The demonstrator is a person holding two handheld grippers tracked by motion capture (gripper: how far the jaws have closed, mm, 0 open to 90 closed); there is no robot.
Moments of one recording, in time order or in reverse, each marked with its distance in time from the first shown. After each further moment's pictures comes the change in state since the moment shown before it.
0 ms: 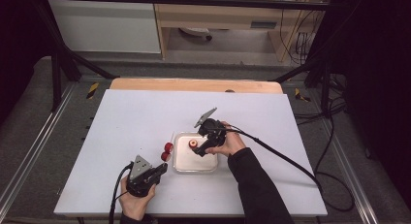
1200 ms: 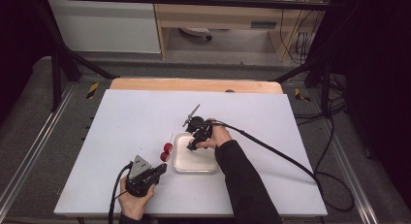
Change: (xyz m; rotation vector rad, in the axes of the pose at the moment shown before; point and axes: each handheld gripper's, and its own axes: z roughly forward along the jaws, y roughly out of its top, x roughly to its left) left arm 0.003 -0.002 0.001 0.011 -0.005 0.003; right arm -0.009 0.026 0.041 0.150 0.076 -0.060
